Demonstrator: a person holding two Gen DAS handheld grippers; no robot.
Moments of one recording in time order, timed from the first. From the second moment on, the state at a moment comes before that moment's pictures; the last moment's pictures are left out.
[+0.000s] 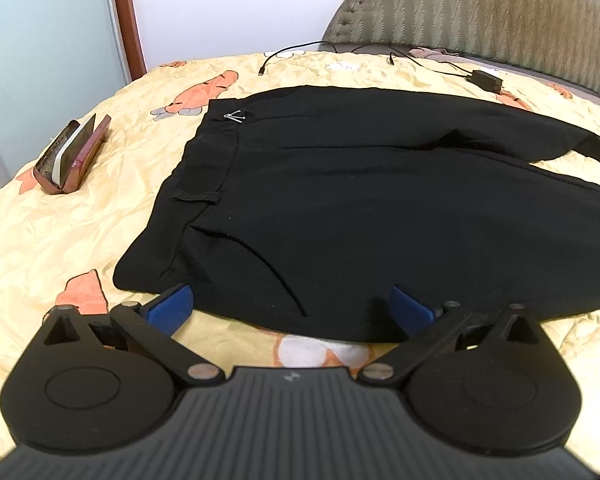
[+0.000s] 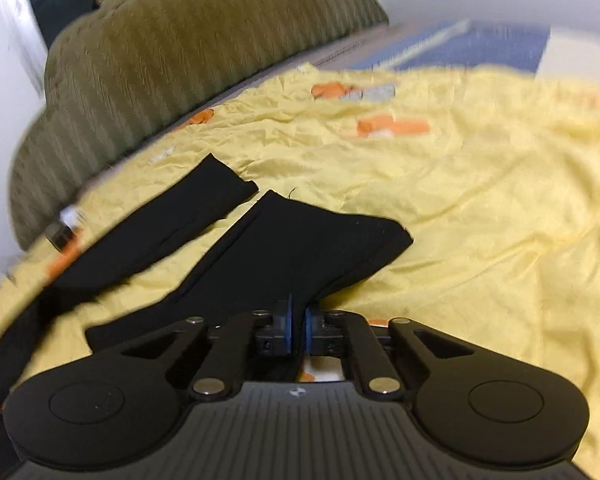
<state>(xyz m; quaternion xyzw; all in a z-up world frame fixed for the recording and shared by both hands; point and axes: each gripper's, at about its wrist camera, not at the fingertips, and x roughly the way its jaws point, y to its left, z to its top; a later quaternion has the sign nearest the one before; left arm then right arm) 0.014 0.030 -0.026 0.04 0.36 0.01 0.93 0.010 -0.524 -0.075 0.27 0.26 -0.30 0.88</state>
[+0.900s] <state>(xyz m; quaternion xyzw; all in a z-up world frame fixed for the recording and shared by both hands) 0.016 0.038 -0.028 0.06 0.34 -0.01 0.94 0.005 -0.485 -0.018 0.18 0.28 -0.25 0.91</state>
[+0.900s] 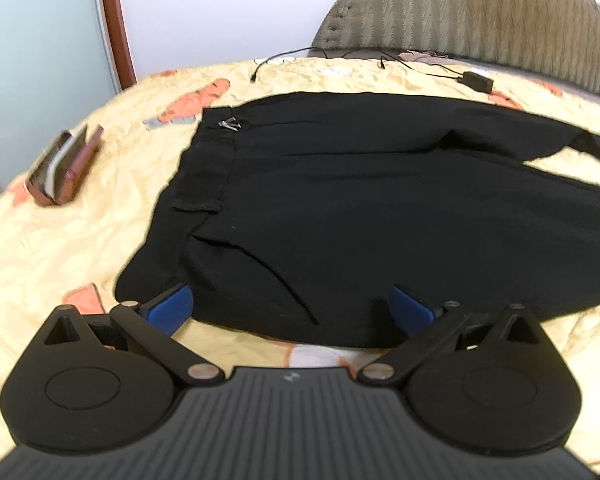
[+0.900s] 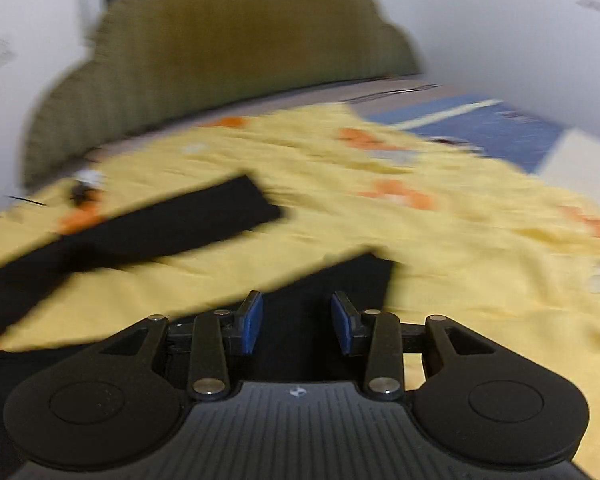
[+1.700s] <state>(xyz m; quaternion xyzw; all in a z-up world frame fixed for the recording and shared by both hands) 0.069 0.069 0.031 0.03 0.31 0.03 0.95 0.194 -0.574 -0.017 0.25 0.27 -0.26 0.89</state>
